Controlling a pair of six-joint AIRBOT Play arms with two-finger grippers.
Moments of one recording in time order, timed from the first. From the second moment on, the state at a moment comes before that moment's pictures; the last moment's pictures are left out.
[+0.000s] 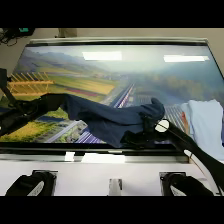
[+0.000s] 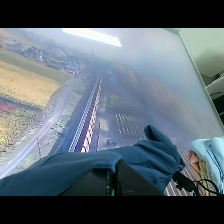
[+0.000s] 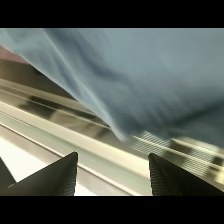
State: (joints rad) left arm -0.21 -0.64 0.77 0.80 -0.64 -1.44; right arm 0.38 -1.15 0.56 -0.71 0.95 1.55
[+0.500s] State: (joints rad) left arm -0.21 -0.64 0.77 0.80 -0.64 -1.44; right arm 0.41 -1.19 0.55 -0.67 0.90 1.54
